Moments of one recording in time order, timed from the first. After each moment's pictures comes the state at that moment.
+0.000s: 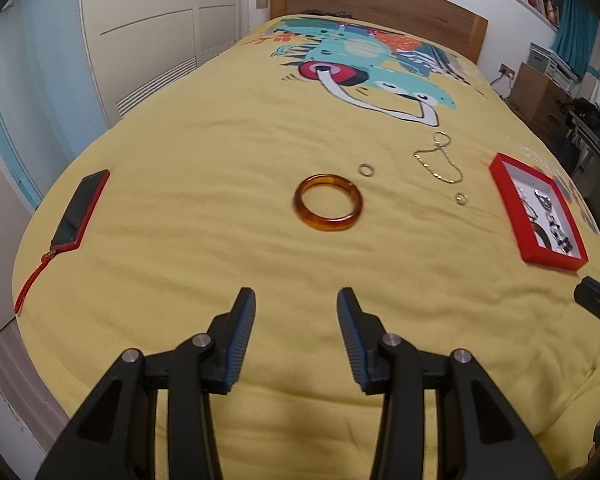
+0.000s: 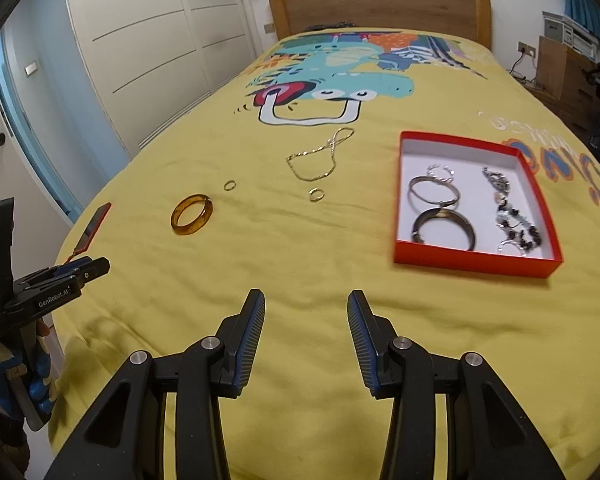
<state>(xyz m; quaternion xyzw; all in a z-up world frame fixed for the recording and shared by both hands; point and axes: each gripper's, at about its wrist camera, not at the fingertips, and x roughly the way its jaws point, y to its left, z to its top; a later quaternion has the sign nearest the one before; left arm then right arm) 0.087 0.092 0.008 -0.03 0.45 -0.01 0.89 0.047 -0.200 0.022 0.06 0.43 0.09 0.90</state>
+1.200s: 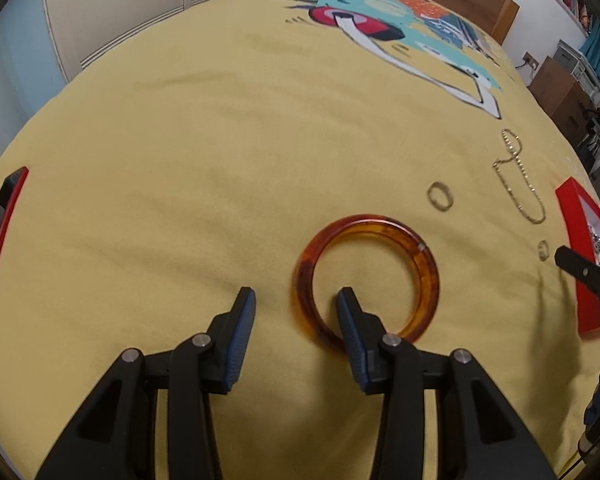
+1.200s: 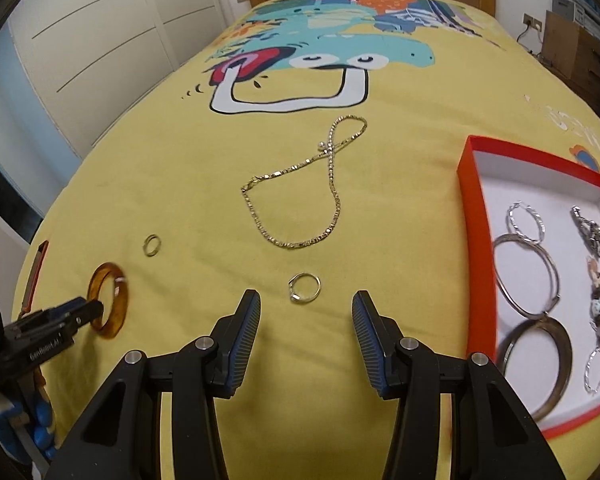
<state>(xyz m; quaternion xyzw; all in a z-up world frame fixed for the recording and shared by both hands) 0.236 0.104 -0.075 -0.06 0.52 -0.02 0.85 0.240 -0.183 -0.045 0.07 0.48 0.06 0.87</state>
